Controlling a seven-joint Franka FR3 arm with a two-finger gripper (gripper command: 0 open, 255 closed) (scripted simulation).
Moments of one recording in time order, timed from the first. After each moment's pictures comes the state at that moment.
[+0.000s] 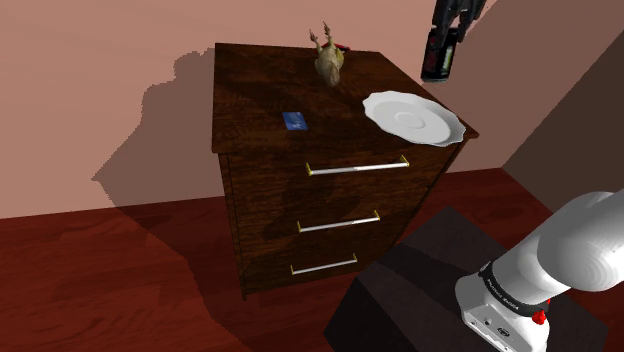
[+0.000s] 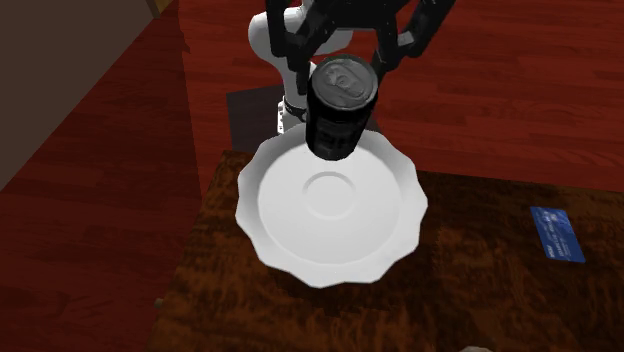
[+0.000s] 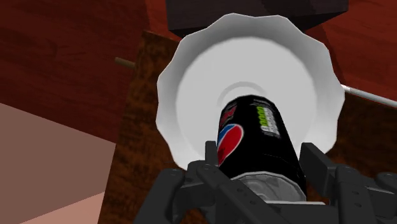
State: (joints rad) arm -0.03 -0.22 -0.03 -1.64 -0.11 1.33 0.02
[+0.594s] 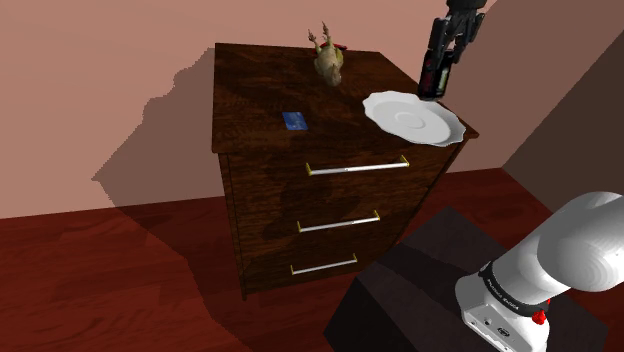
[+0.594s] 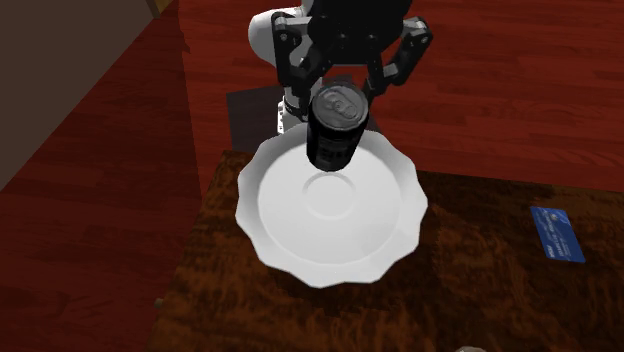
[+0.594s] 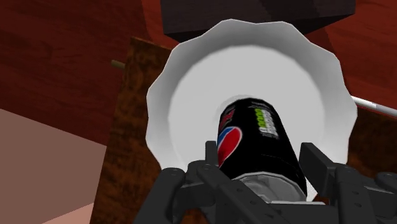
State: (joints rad) arm -0.03 -0.31 -0.02 -1.84 -0.11 1.45 0.03
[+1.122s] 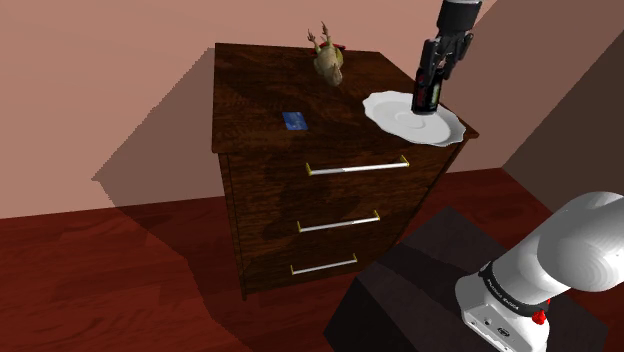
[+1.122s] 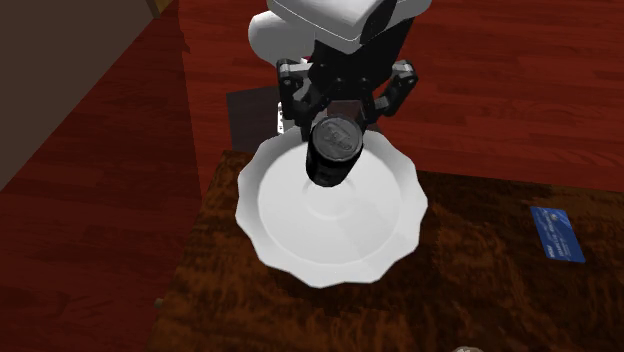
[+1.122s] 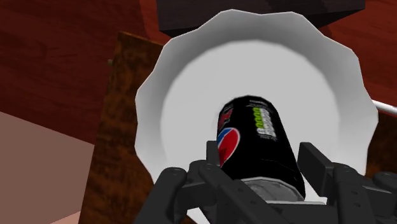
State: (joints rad) arm -0.03 -0.33 -0.03 -1.97 -0.11 1.55 0.04
